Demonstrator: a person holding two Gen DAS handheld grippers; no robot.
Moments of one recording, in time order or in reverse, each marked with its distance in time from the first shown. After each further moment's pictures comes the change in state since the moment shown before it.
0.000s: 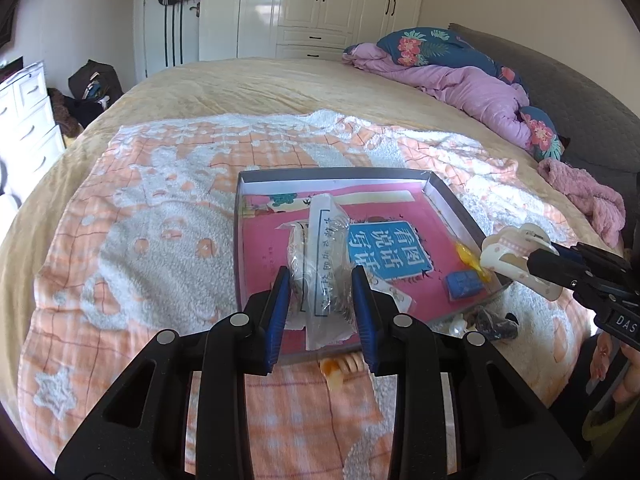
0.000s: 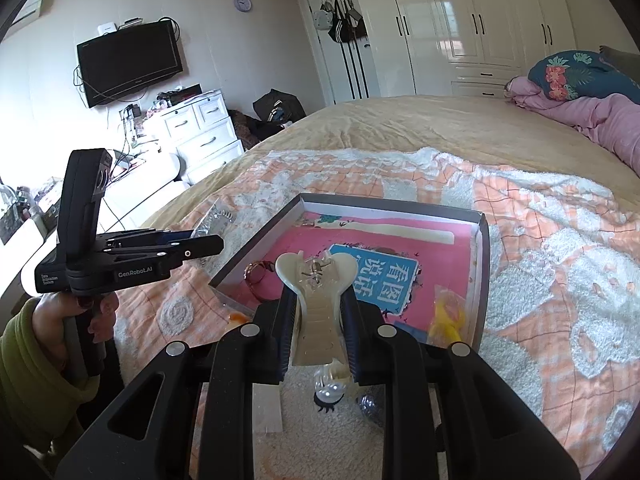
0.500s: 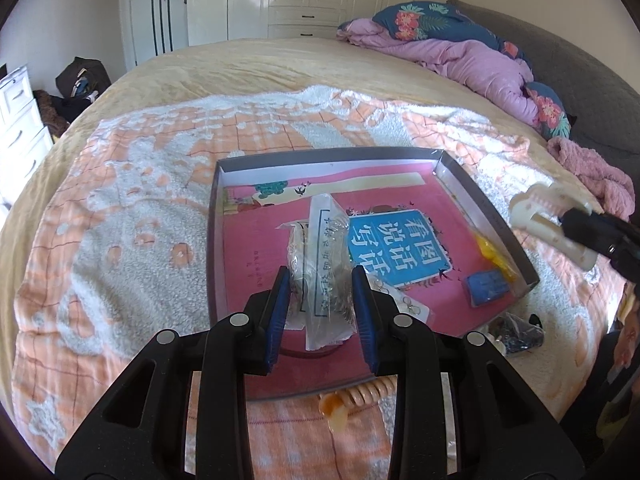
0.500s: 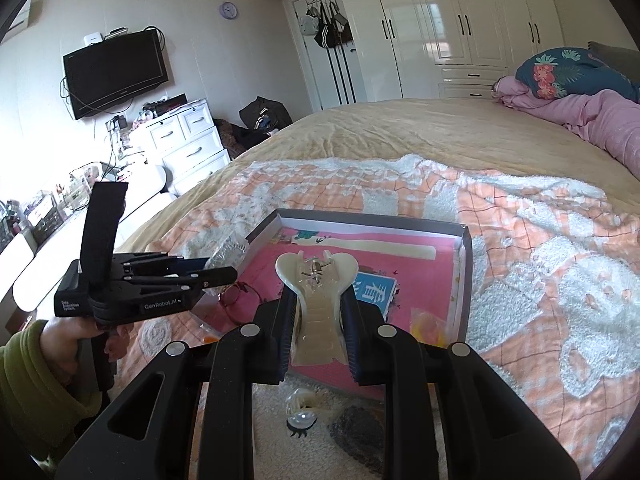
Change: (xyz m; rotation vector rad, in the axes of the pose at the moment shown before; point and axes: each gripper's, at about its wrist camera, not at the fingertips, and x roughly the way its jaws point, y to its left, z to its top) left arm 0.051 -0.005 0.008 0.039 0.084 0.006; right arm 0.012 -0.026 0.016 0.029 -0.022 -0.035
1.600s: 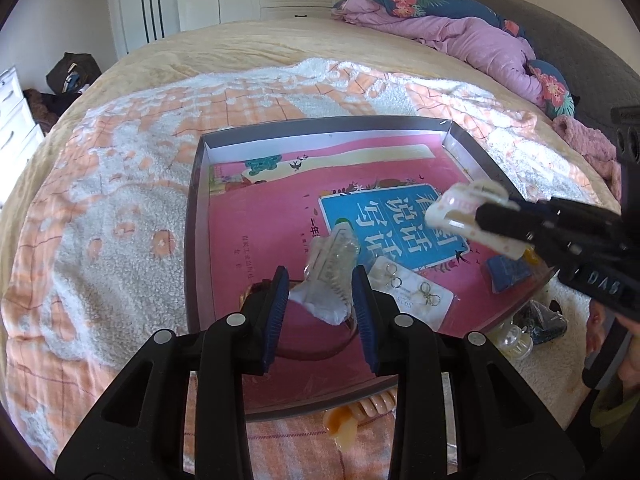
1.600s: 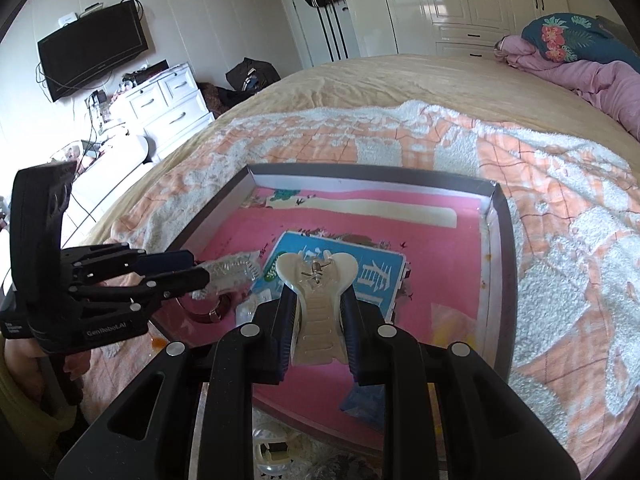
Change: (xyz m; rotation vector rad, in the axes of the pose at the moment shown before) left arm 0.029 -0.001 -0.005 0.024 0.066 -0.001; right arm 0.091 -0.015 -0.010 0.028 0.164 -0.012
